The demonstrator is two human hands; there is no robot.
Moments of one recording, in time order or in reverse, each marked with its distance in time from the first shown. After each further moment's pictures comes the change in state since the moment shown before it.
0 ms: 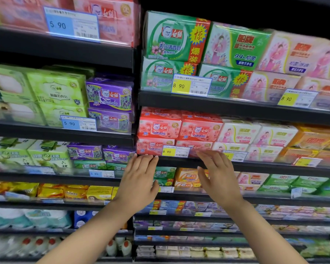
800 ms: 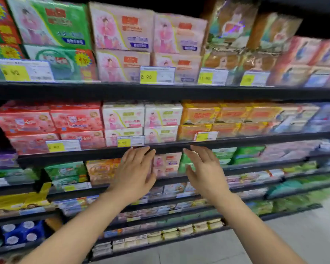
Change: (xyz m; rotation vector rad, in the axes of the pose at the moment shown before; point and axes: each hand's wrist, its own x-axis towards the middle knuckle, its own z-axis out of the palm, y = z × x) left_hand 0.090 0.246 0.019 -0.074 -0.112 0.123; right_hand -0.101 0.199 -0.111 -0.050 -0.058 0.141
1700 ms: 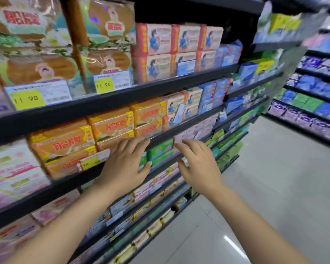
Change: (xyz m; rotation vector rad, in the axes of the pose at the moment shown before) left_hand 0.179 0.212 0.027 -0.265 -0.008 0.445; right_hand -0.062 0.203 -0.108 -0.259 0.078 0.339
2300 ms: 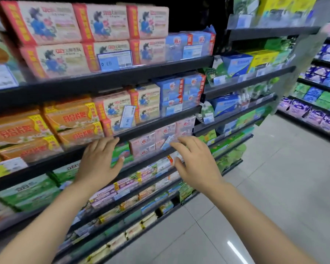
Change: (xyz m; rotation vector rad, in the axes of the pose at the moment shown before) left_hand 0.108 0.091 0.103 0.123 -0.064 -0.330; right_hand 0.004 0.217 -0.015 0.086 -0.062 -0.131
